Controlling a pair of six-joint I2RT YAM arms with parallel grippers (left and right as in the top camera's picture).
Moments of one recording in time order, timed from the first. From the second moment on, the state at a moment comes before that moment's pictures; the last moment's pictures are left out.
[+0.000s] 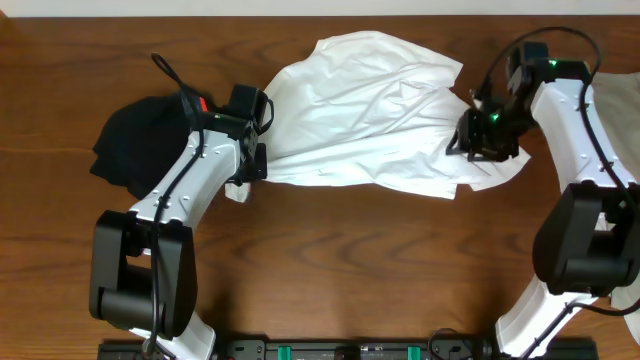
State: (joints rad) left arm -0.24 1.78 1.22 -0.86 -0.20 -0.30; right arm -0.04 1.95 1.59 -1.27 -0.34 0.10
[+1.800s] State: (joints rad) left arm -0.24 1.67 1.22 -0.92 -0.20 -0.30; right arm -0.15 1.51 1.26 -1.04 -0.07 0.30
